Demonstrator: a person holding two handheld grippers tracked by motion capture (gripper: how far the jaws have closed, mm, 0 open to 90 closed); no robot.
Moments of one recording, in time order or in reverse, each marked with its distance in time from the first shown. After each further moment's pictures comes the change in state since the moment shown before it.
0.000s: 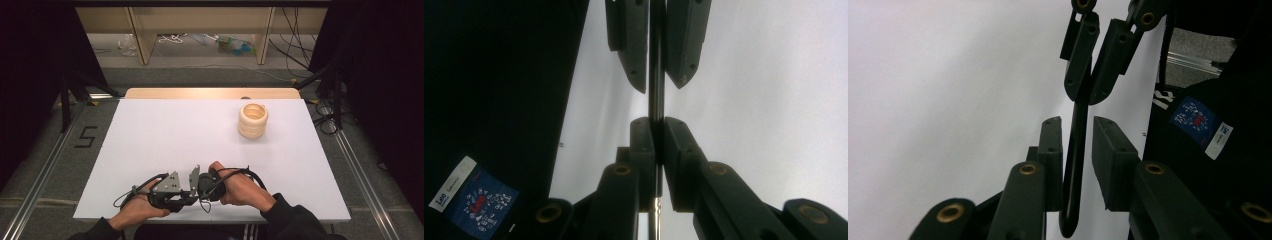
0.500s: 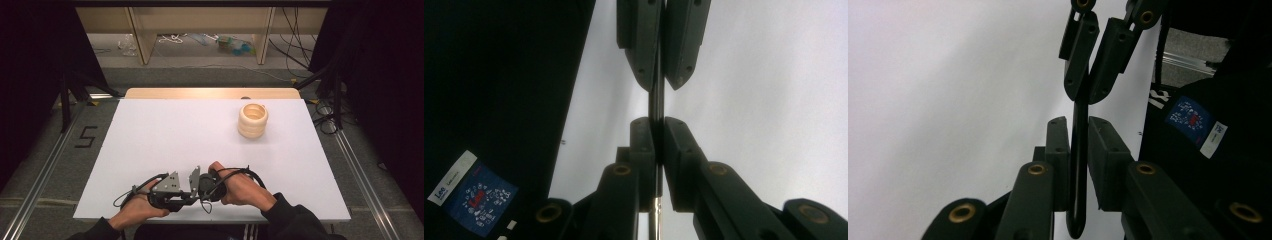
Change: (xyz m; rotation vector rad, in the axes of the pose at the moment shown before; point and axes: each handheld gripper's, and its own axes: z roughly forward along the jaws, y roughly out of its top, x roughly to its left) left arm 0.001 -0.001 0.000 -0.001 -0.024 -0.003; right arm 0.001 -0.001 0.000 -0.006 0.006 -0.035
